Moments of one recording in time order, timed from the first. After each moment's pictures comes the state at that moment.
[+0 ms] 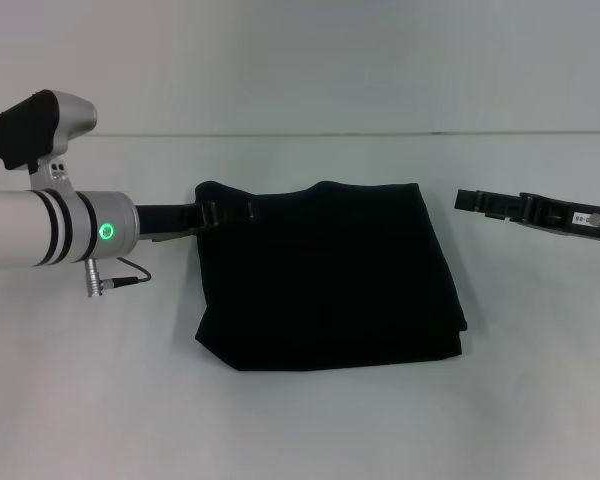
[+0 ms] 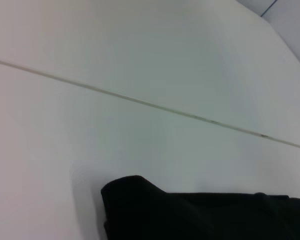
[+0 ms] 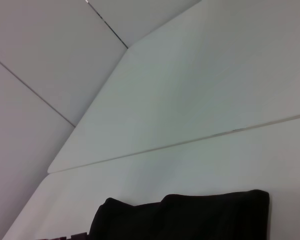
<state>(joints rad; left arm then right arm) -0.84 -2.09 0.54 0.40 2.31 0.87 -2.17 0.67 1.94 -0.79 -0.36 -1.81 -1.12 1.92</state>
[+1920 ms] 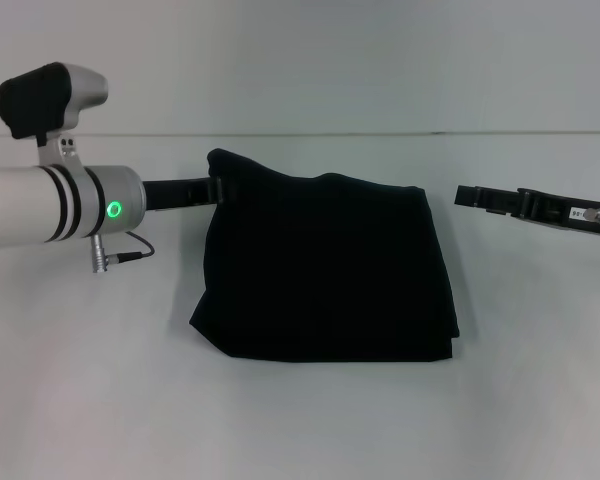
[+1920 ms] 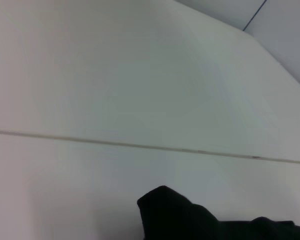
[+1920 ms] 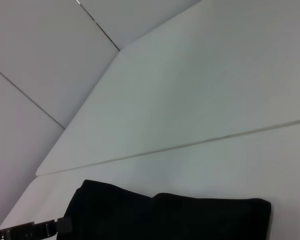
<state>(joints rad) -0.88 -2.09 0.54 0.40 2.28 0.83 -2.06 0.68 1.94 -0.80 -0.36 -1.81 -1.08 1.92</state>
